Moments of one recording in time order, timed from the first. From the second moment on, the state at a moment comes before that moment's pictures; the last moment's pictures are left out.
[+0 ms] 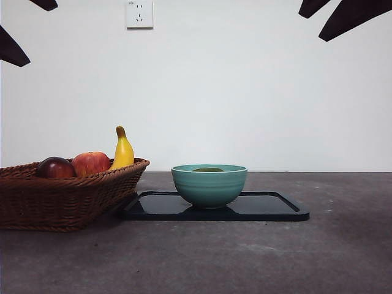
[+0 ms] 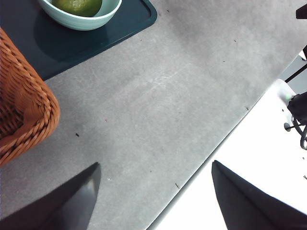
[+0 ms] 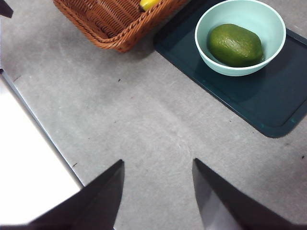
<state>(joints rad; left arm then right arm) -0.49 0.86 0.89 -0.88 0.47 -0.02 0.64 0.95 1.00 -0.86 -0.26 0.03</state>
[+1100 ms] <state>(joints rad) -0.49 0.86 0.89 -0.88 0.47 -0.02 0.64 0.95 1.00 -0.86 -0.29 0.04</state>
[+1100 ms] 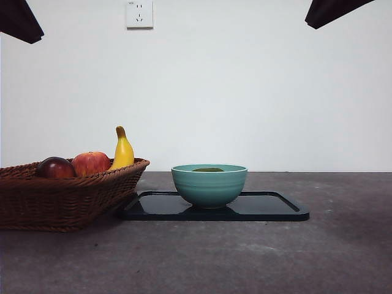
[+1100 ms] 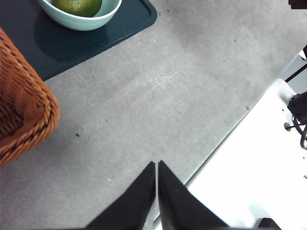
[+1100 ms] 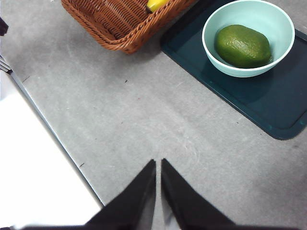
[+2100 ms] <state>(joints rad) 0.05 0.28 0.43 0.01 -0.01 0.06 0.64 0.95 1.00 -0.86 -0.29 0.04</state>
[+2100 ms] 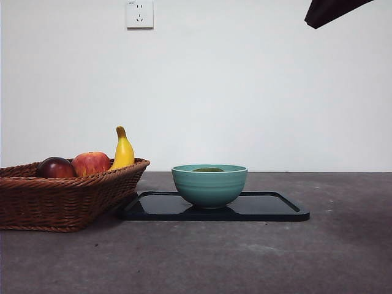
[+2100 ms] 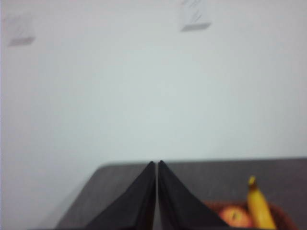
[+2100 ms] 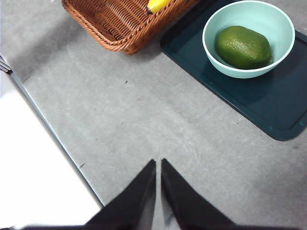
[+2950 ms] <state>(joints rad) 0.07 0.01 0.03 -0.08 -0.02 -0.04 0.64 0.95 1.00 -0.86 -0.29 0.04</state>
